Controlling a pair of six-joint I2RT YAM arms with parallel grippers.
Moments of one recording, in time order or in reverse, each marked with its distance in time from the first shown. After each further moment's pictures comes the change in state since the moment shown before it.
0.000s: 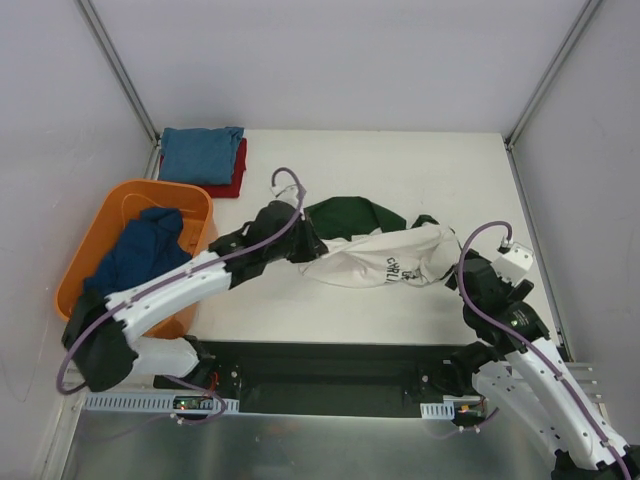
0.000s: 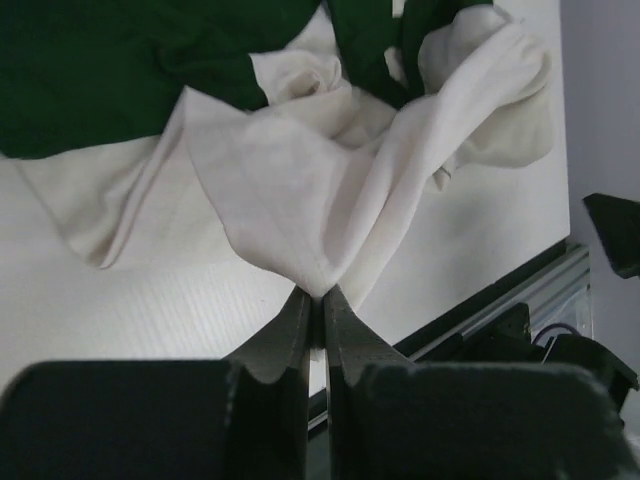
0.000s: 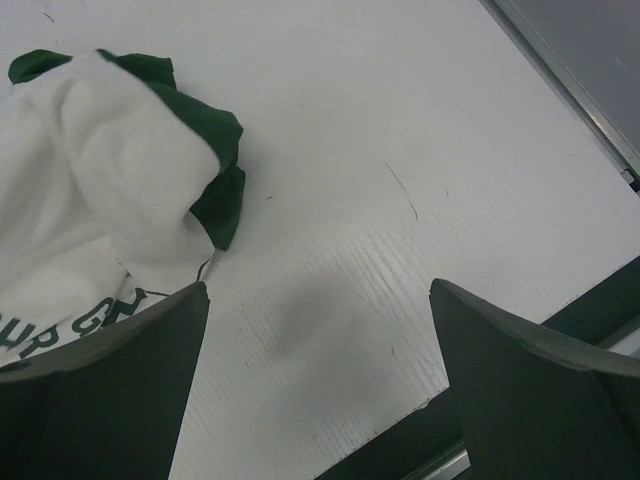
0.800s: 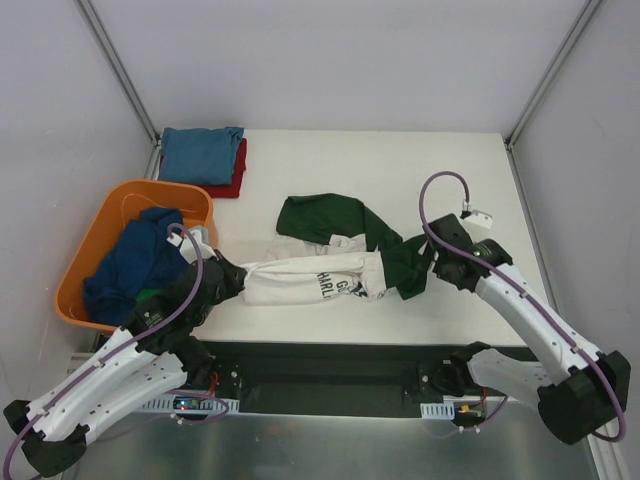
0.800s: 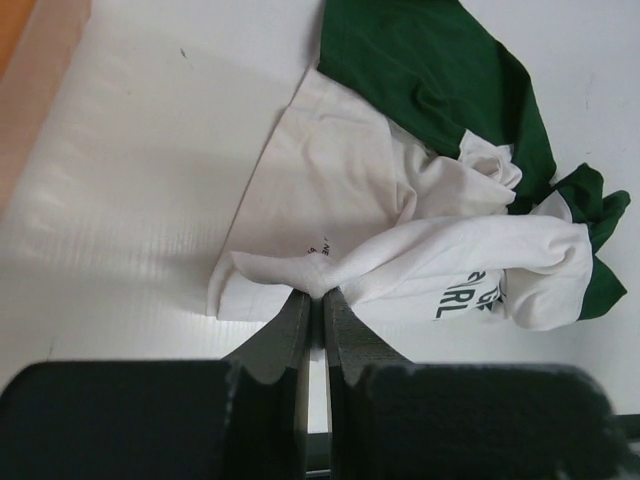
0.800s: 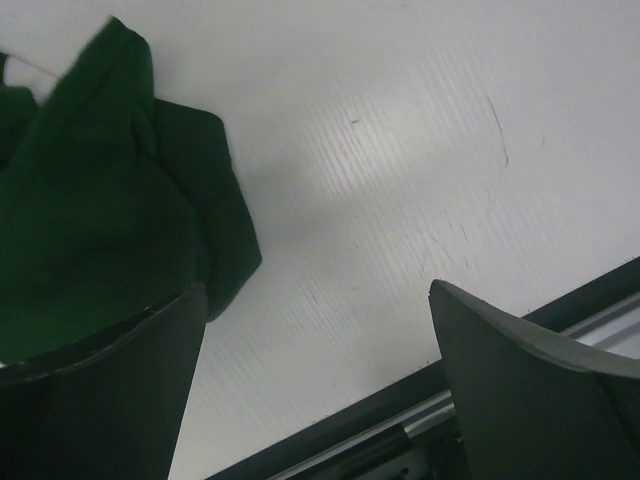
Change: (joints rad) left arm 0.038 -0.843 -0.355 -0.436 -0.518 -0.077; right arm -0.001 0.476 0.237 -0.060 -0.237 0.039
